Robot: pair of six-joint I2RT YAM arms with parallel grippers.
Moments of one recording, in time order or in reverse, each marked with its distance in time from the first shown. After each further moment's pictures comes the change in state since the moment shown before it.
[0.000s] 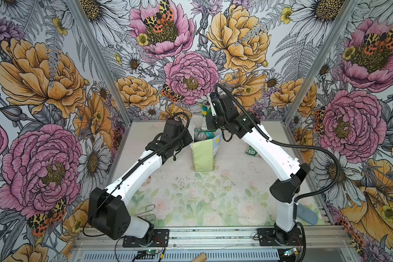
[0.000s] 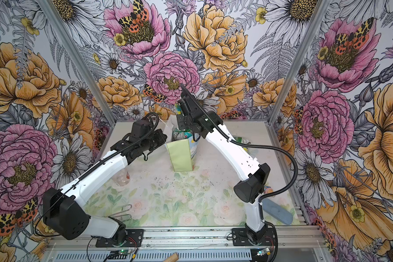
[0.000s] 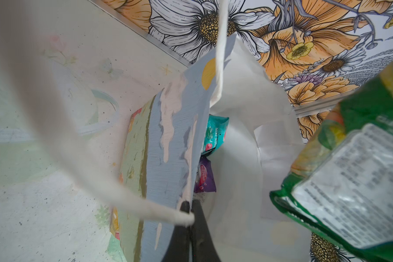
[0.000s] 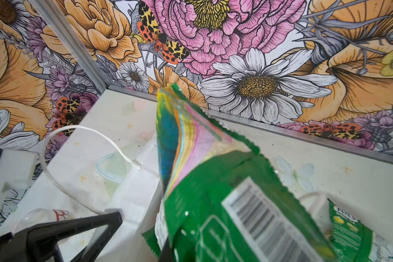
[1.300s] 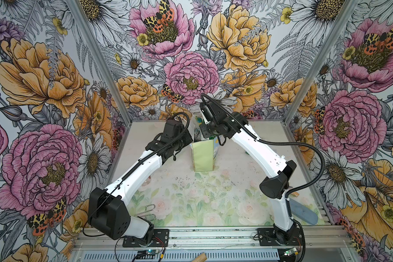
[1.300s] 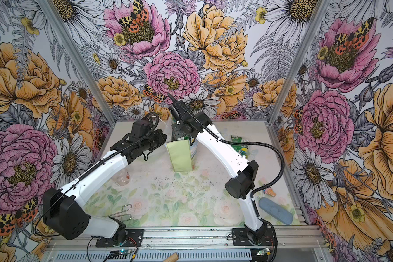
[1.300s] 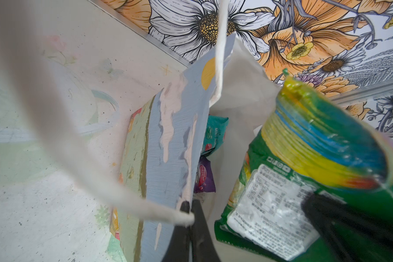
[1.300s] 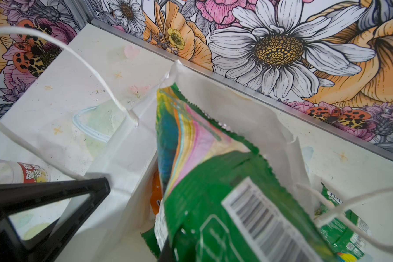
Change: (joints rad) left arm 0.000 0.000 0.000 0.000 0.000 0.000; right arm 0.045 0.130 0.138 -0.215 0.009 -0.068
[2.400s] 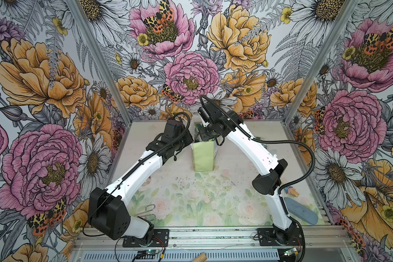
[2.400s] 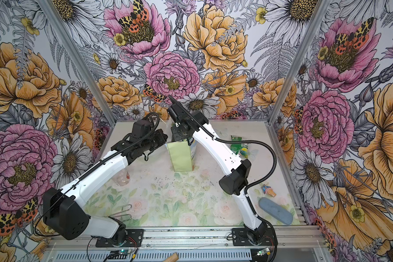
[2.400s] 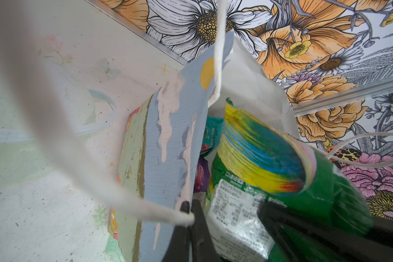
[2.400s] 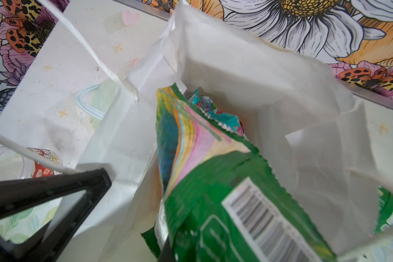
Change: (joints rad) left arm -0.013 0.000 0.000 0.004 -0.003 0.000; right arm 0.000 0.122 0.168 -0.161 -0.084 0.101
